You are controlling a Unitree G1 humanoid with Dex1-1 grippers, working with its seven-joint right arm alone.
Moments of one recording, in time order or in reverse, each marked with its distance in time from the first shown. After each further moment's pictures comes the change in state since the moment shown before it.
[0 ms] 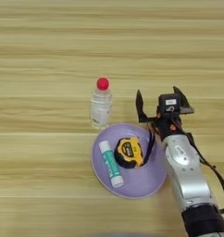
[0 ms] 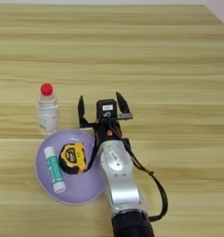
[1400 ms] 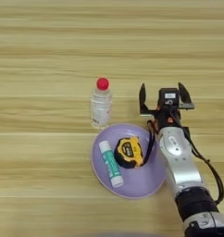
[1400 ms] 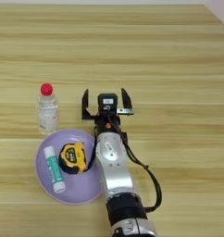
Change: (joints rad) arm -0.152 0.028 -0.031 0.207 -0.055 -0.115 -0.181
